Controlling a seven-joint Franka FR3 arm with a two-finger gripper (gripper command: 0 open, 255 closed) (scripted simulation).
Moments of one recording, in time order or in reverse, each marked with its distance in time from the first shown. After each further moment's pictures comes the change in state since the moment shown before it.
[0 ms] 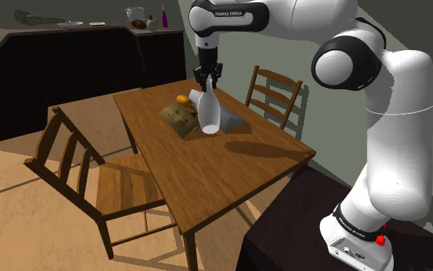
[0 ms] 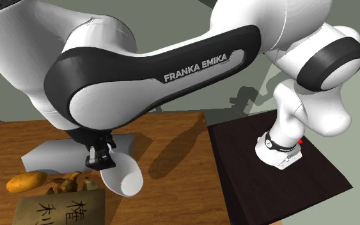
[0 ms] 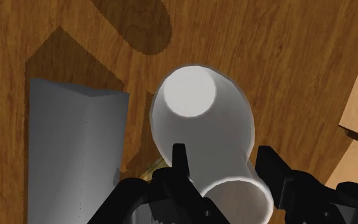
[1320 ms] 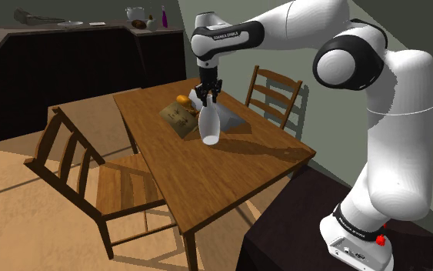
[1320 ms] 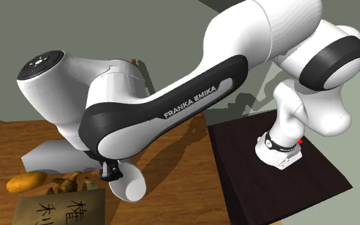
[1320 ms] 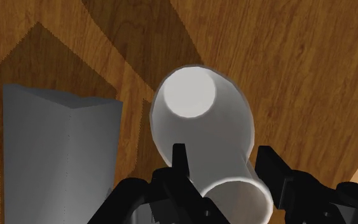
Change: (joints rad) arm 0.007 -0.009 0.001 -0.196 0.000 0.187 -0.005
